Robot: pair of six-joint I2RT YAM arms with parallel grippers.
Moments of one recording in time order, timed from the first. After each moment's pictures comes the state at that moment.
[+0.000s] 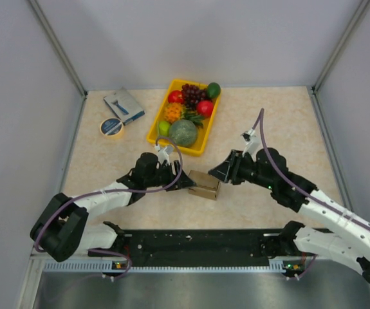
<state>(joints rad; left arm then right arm) -0.59 1.26 0.47 0.26 0.51 -0.83 0.82 0.81 0.73 -0.27 -0.06 0.76</state>
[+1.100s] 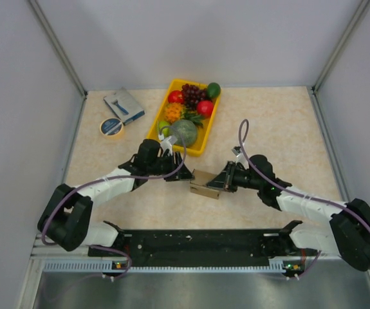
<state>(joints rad) -0.53 1.34 0.68 0.06 0.58 -0.69 0.62 1.15 0.38 0.39 -0.52 1.04</state>
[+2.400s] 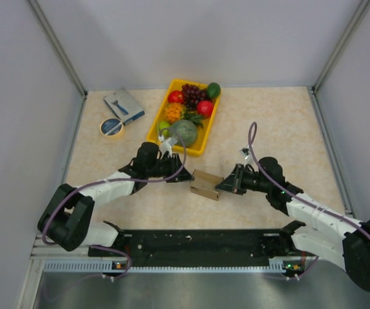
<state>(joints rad) -0.53 1.36 0.59 0.20 0.62 -0.70 0.54 0.97 0.36 0.21 -0.57 0.88</state>
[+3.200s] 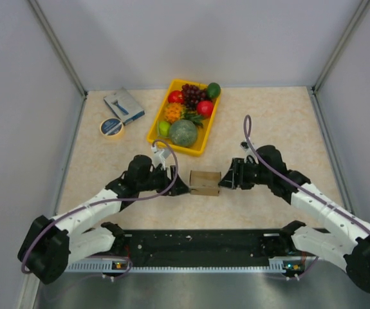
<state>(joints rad) -0.59 1.08 0.47 0.04 0.53 -0.67 0.54 0.94 0.61 -0.30 -0.43 0.61</state>
